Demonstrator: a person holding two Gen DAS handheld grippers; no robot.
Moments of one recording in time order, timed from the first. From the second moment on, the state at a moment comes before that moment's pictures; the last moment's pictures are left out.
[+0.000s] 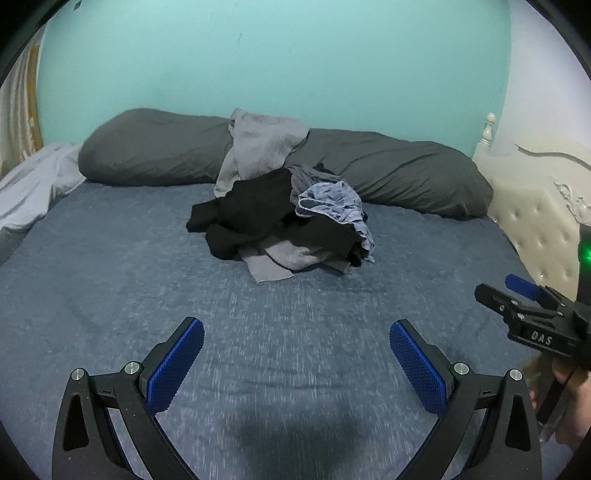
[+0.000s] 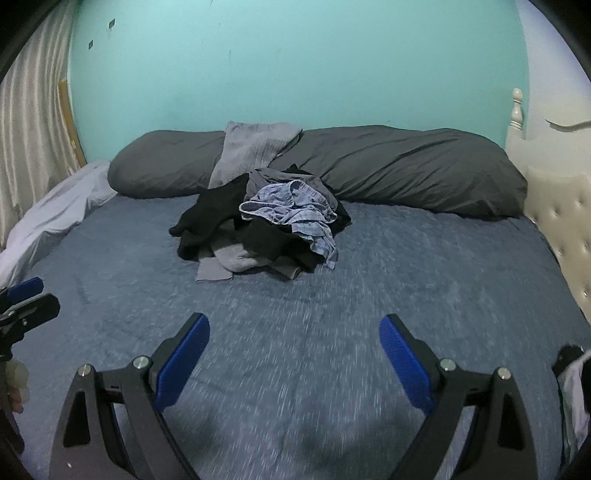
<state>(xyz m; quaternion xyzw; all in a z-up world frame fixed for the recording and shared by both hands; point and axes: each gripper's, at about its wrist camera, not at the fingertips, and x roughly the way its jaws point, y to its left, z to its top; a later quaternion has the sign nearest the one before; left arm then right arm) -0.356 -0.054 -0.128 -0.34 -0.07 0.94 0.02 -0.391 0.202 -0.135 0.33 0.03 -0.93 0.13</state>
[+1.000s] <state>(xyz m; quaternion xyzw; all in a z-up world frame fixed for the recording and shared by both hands) -0.514 -0.083 -0.214 -0.37 -0.07 0.92 0.06 -0.623 0.151 -0.208 0.36 0.05 -0.92 0.13</state>
